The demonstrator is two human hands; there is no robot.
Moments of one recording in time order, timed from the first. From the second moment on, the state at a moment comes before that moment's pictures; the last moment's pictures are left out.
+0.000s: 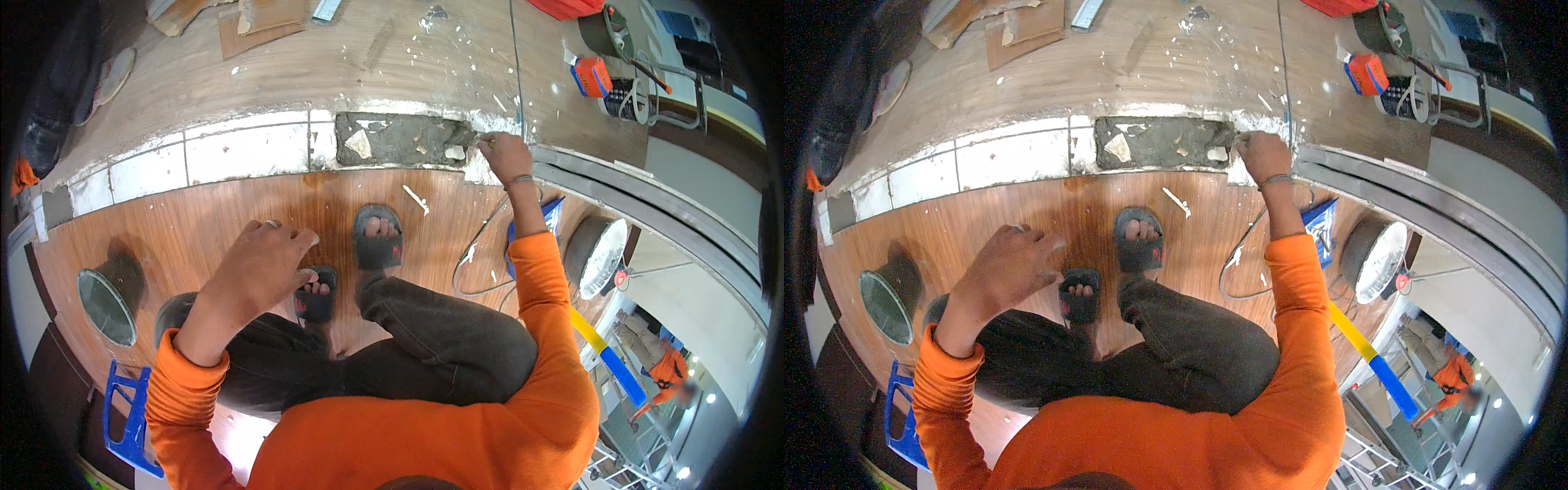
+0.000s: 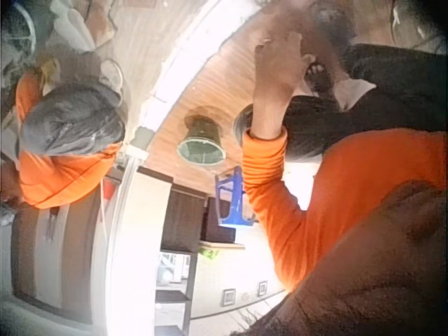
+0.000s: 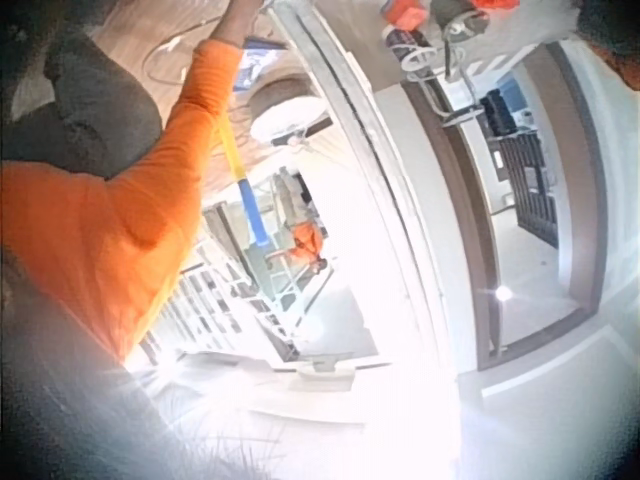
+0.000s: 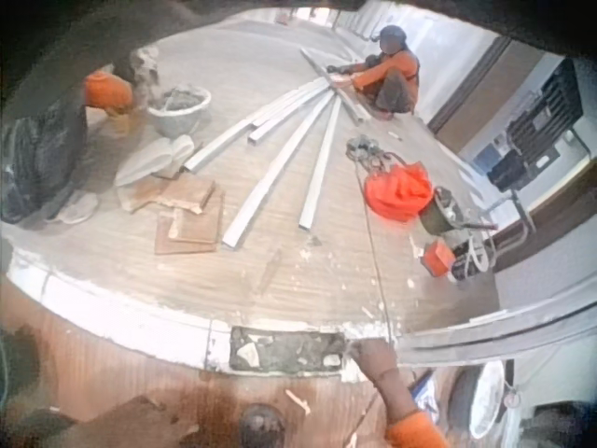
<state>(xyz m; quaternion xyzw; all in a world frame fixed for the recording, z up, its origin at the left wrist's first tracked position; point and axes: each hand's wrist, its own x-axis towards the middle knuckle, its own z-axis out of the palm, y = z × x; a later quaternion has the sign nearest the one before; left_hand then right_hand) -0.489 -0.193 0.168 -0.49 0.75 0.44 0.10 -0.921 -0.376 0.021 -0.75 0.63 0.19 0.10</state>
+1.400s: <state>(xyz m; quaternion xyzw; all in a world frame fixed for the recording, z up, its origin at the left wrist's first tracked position) -0.492 -0.229 0.145 -0.49 0.76 0.43 0.04 -0.887 -0.365 0.015 -0.74 0.64 0.21 0.09</state>
